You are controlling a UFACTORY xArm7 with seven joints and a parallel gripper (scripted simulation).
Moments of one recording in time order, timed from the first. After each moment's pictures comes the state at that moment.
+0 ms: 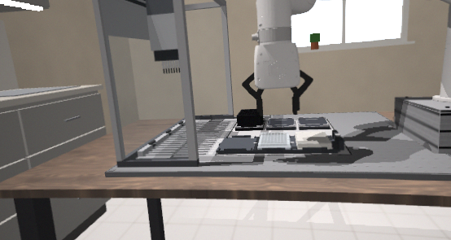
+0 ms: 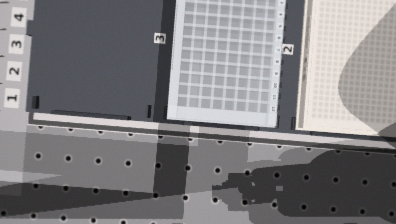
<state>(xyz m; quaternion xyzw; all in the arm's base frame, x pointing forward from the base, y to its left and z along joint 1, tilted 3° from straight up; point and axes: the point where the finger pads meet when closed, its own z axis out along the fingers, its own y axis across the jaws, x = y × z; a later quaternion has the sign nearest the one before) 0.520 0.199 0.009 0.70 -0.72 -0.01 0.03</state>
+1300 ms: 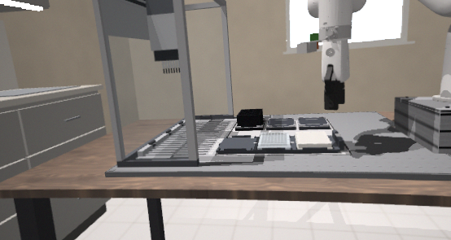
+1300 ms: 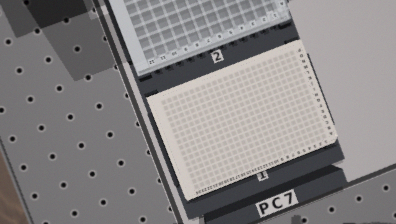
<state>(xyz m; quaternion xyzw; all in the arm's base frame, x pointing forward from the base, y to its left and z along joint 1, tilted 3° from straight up) 0.369 0.123 0.017 0.97 -0.24 -0.02 0.03</state>
